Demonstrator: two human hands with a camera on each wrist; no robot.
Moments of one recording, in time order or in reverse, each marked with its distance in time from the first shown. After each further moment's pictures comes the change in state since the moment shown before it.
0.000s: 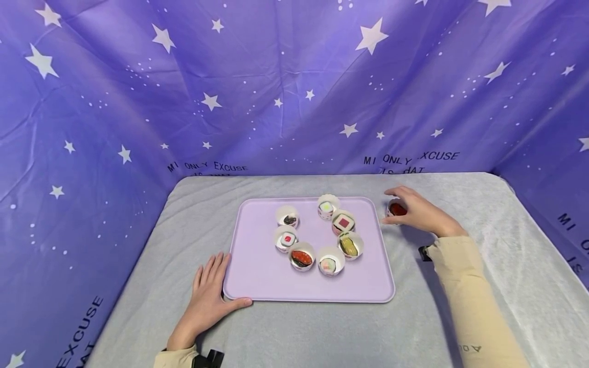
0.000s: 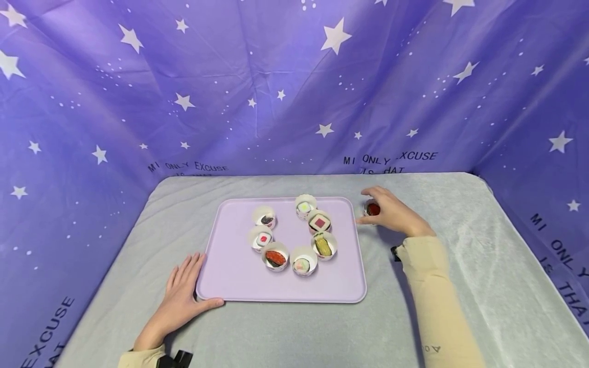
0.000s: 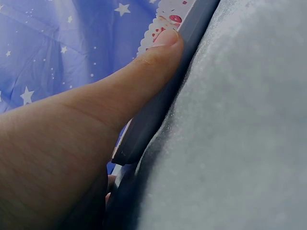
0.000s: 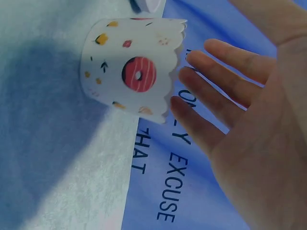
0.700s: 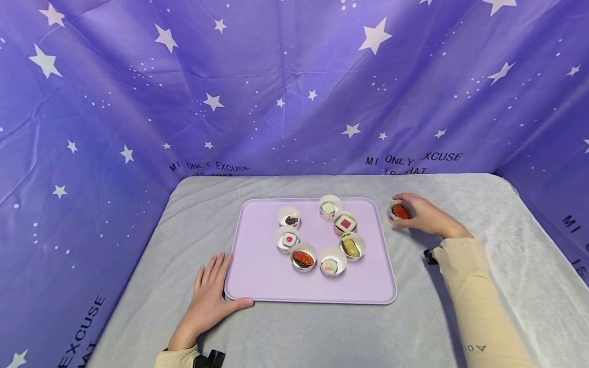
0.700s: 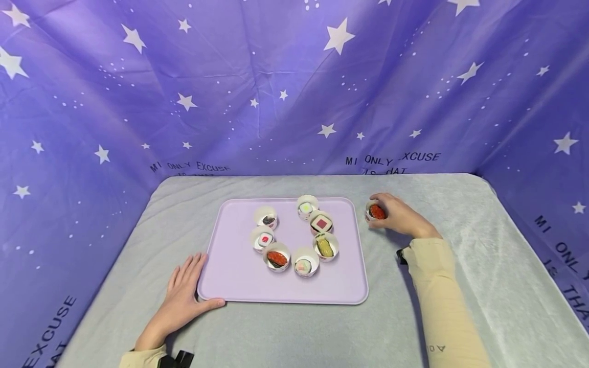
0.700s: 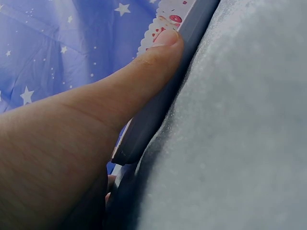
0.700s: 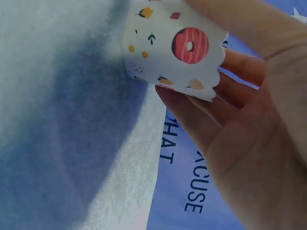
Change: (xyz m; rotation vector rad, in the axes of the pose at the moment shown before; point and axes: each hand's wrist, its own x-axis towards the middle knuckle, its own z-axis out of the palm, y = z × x) left_hand 0.000 0.000 0.000 -0.006 0.003 -0.003; right_hand -0.002 0.026 0.008 0.020 -0.012 -0.011
